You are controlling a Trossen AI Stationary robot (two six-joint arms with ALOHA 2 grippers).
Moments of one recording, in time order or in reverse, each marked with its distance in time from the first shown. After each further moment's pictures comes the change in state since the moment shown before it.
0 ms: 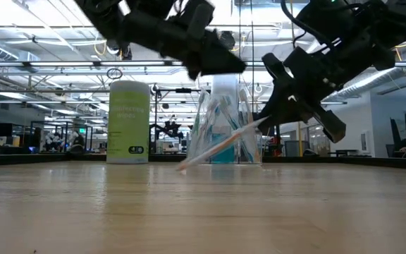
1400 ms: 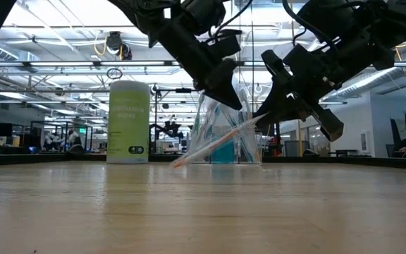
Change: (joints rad) left arm 0.103 0.174 0.358 -0.578 -0.175 0.142; right arm 0.000 0.000 0.000 0.024 0.000 -0.025
